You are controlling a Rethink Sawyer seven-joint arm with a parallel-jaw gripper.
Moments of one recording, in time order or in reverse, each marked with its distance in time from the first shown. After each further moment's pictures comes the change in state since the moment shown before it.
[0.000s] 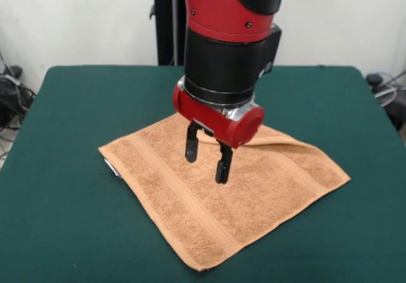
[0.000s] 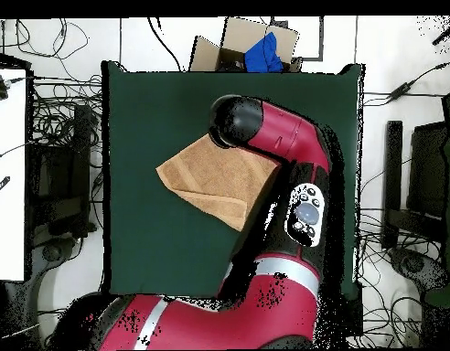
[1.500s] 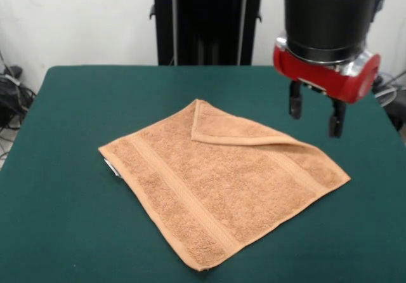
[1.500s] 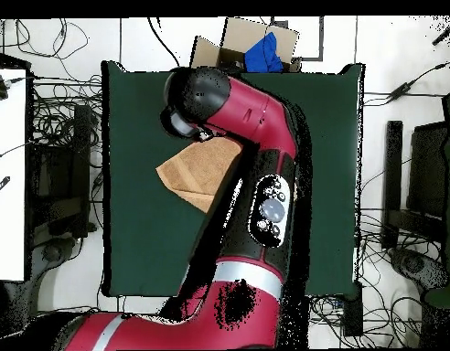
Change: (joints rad) arm 0.105 -0.031 0.003 -0.060 0.165 0.317 0.014
